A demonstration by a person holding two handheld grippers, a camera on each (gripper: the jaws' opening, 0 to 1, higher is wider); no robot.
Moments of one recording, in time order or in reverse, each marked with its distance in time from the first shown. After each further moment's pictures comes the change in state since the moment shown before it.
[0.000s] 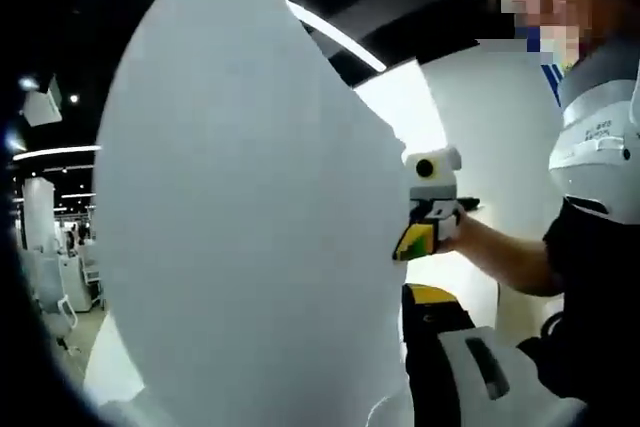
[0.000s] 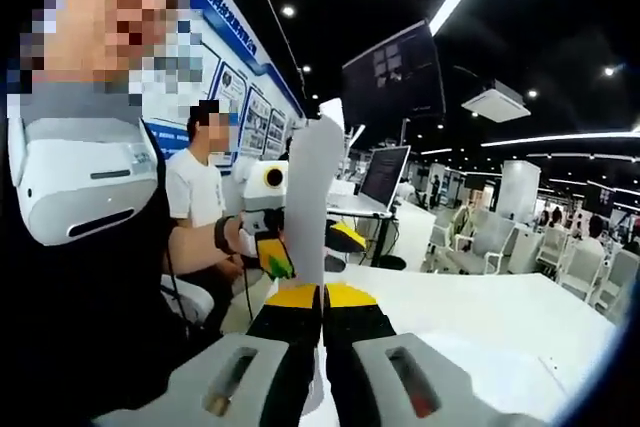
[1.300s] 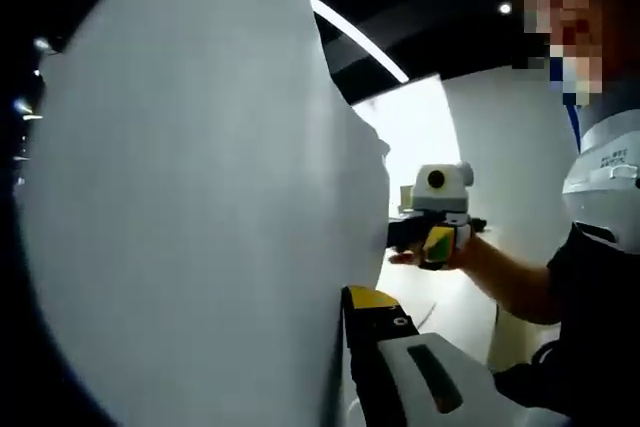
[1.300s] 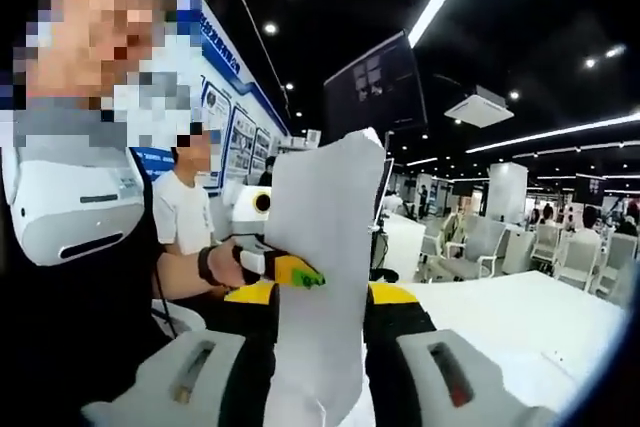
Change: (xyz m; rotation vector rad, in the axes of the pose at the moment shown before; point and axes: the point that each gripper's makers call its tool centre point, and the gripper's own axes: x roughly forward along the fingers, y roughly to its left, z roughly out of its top) left arm 0.000 0.009 -0.003 -0.134 -0.040 0.054; right arm 0.002 -0.014 0.012 0.059 -0.101 -0.068
